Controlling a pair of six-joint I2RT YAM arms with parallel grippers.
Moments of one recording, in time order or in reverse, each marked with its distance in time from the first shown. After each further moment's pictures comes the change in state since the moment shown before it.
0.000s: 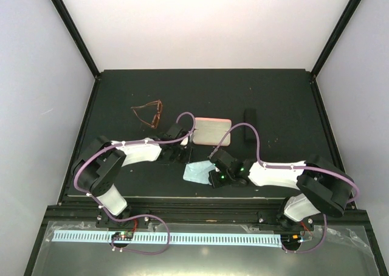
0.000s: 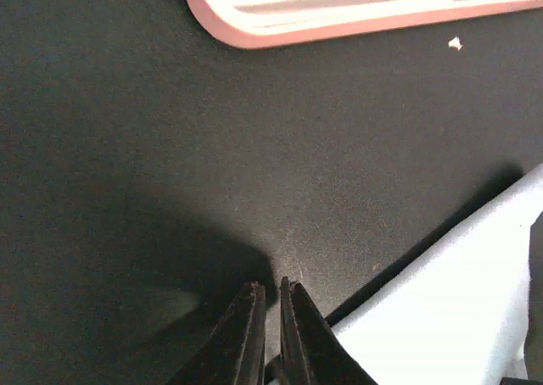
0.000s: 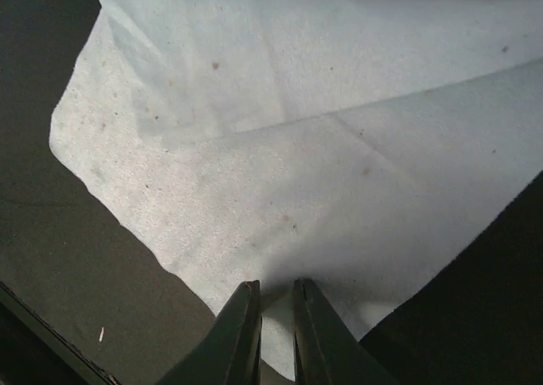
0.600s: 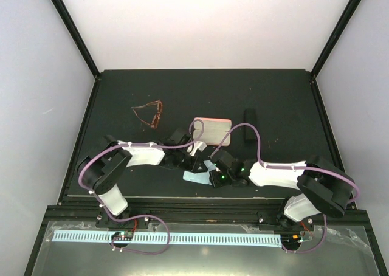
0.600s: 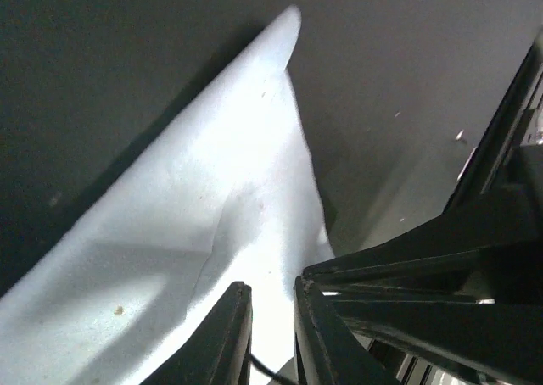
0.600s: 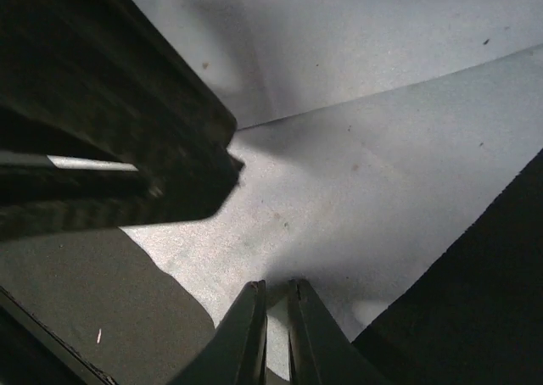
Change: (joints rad) left arm -0.050 0.002 -0.044 0.137 0.385 0.046; right arm -0.001 -0.007 -0.006 -0.007 0.001 0.018
